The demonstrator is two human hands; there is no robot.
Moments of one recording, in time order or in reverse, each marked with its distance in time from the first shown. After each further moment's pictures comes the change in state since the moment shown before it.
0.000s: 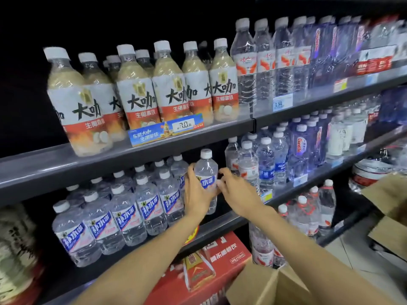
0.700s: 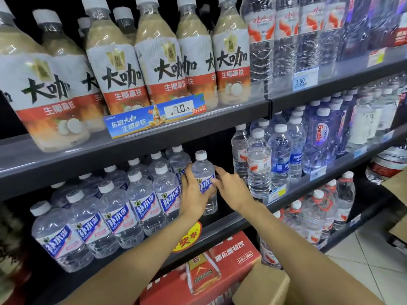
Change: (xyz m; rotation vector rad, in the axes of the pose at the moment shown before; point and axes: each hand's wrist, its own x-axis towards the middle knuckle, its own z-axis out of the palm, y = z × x) left_hand 0.024 -0.057 0.016 0.160 -0.121 0.001; right_hand 0.054 0.028 0.075 0.160 -0.028 0.031
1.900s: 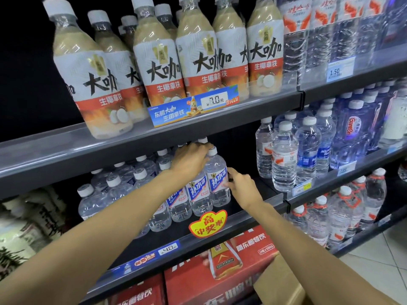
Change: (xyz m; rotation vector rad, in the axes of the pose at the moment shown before) left_hand 0.046 0.019 -0.112 0.817 -0.160 0.397; right_hand -0.006 -0.016 0.045 0.024 0.005 0.018
